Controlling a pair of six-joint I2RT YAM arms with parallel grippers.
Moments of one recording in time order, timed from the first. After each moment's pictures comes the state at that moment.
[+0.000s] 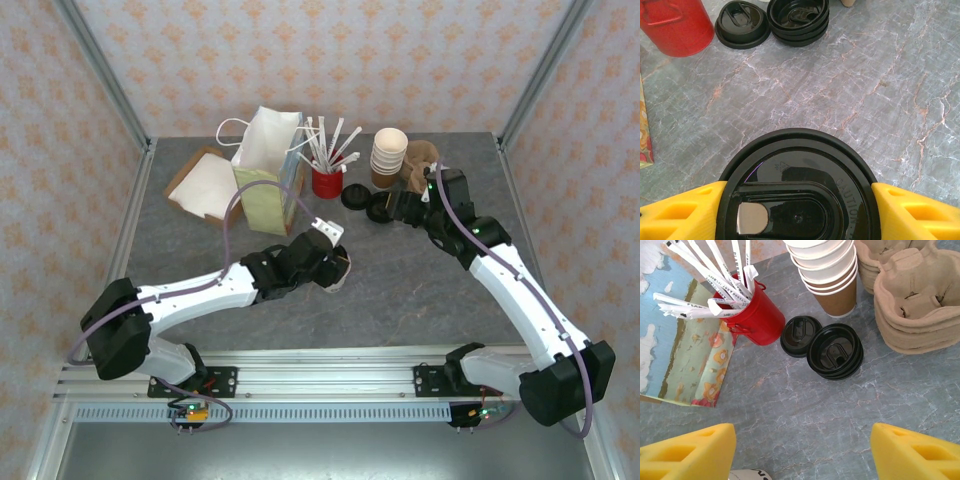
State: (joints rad) left arm -0.92 1.43 0.96 -0.27 -0.27 -0.28; right arm 0.37 1.14 1.10 -0.62 0.04 0.49
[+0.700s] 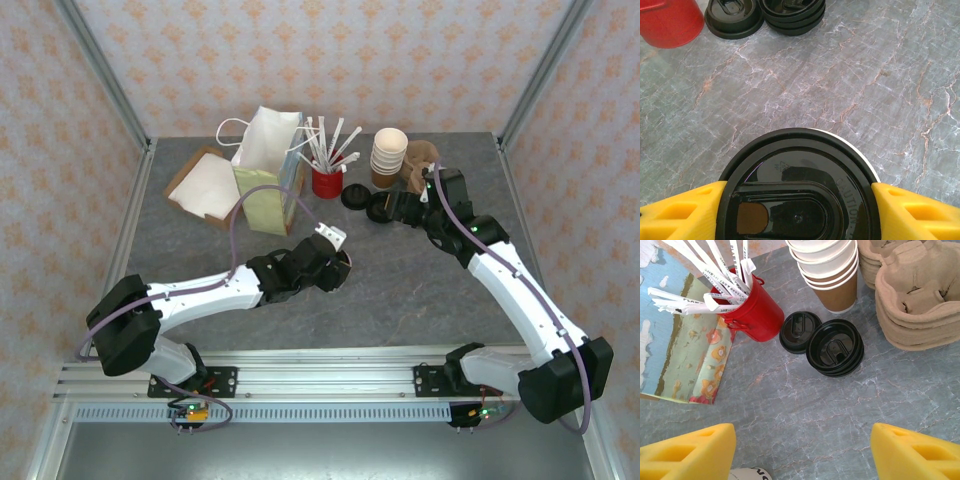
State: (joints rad) left arm -0.93 1.46 0.93 -0.22 -0.27 -0.28; right arm 0.37 1.15 1.10 -0.63 0.03 0.49
